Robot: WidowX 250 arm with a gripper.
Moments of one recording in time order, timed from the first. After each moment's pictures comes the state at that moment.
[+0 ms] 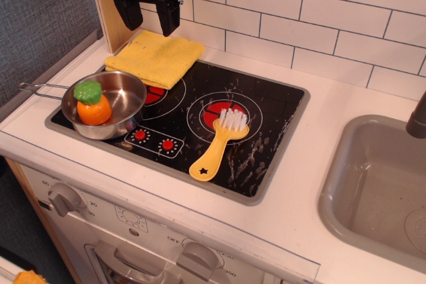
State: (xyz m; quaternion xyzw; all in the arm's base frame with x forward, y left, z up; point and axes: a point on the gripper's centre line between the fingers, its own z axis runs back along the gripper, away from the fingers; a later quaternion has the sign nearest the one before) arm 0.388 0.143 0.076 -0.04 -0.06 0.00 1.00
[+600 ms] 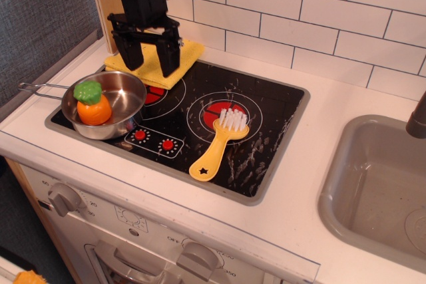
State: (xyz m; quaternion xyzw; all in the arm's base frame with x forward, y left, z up) arm 0.354 0.115 0.046 -0.06 -0.02 -0.02 1.00
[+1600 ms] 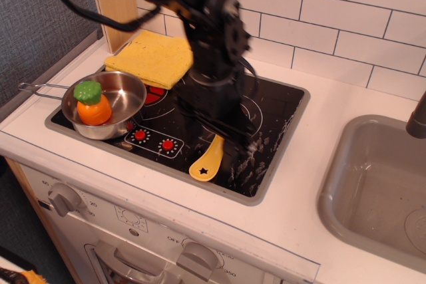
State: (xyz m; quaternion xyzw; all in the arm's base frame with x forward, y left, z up) arm 0.288 -0.010 0.020 0.02 -0.05 -0.12 0.99
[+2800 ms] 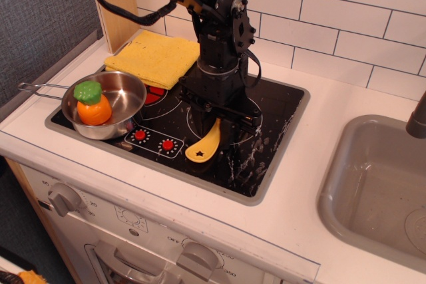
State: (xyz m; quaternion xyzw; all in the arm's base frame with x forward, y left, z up) arm 0.314 0.011 0.009 0.02 -0.04 -0.06 1.00
